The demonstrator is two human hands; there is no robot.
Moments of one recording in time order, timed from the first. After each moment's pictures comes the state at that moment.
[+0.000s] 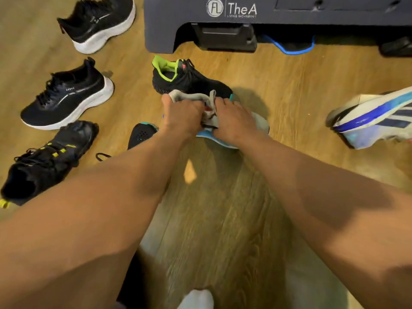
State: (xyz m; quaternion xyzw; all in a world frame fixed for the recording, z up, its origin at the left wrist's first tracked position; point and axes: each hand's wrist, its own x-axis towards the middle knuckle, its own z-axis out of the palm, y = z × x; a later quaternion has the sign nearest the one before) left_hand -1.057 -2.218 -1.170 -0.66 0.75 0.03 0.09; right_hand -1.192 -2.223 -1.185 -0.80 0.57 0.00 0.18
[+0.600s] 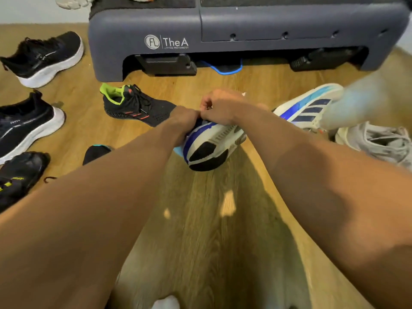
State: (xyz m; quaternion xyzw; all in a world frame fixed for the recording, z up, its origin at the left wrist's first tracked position) left_hand -1.173 -2.212 -1.113 -0.72 0.44 0.51 -0.19; right_hand -1.301 -2.237 -1.111 -0.75 0.61 -0.04 0.24
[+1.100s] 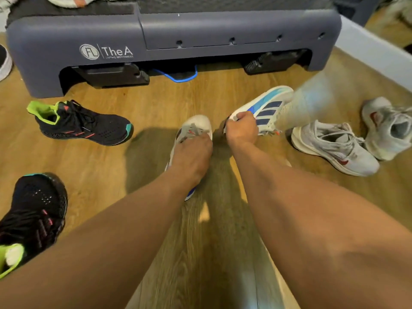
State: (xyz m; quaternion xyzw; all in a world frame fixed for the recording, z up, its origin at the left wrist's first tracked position) left_hand -1.288 -2.164 -1.143 -0.54 0.83 0.09 0.03; right_hand -1.415 -2.205 -1.166 -0.28 0.86 -0.35 0.25
